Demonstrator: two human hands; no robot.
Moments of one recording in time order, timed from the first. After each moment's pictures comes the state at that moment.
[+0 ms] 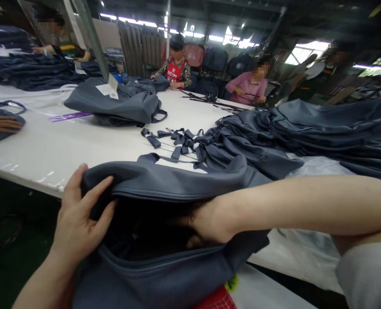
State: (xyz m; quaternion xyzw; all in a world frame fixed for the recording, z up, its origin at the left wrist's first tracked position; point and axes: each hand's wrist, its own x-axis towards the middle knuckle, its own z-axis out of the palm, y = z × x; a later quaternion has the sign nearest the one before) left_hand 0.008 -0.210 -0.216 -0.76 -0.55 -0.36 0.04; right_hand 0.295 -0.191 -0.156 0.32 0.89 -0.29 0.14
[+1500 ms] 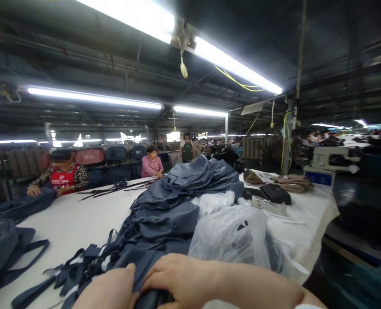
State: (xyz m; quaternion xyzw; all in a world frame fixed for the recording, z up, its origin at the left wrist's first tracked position) left_hand 0.289 -0.109 -0.137 -0.96 -0.27 0.03 -0.05; right_hand 0.462 -0.228 -0.148 0.50 0.85 -0.08 -0.14
